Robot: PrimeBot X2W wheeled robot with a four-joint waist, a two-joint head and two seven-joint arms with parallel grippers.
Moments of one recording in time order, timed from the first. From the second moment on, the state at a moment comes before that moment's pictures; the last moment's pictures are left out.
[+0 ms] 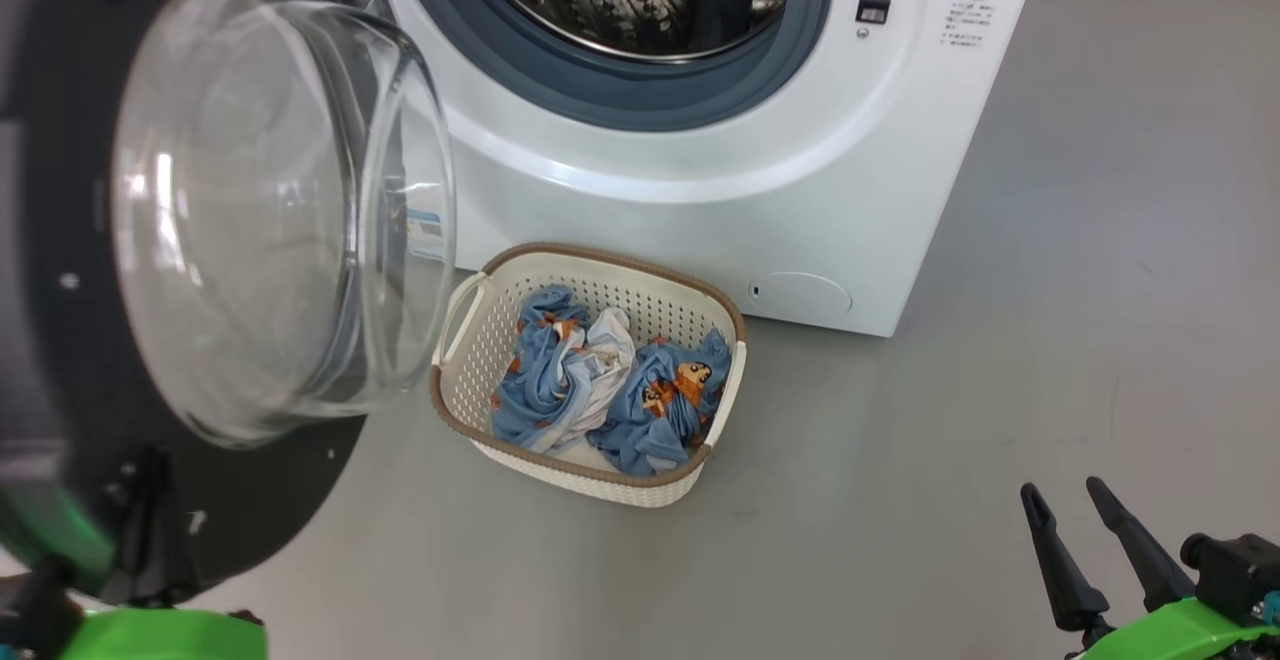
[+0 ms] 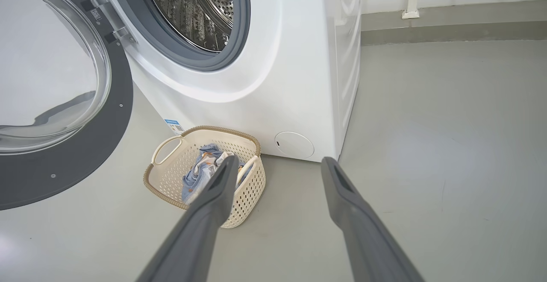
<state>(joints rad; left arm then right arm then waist) -0.06 0.05 0.18 0.17 -0.32 -0.07 -0.26 0.00 -0.29 0.08 0.28 0.48 0.13 -0.25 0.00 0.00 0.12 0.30</state>
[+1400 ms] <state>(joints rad) -0.51 0.34 0.65 0.68 -0.17 -0.09 -0.26 -0.15 -0.35 0.12 0.26 0.48 0.13 -0.25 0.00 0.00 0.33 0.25</state>
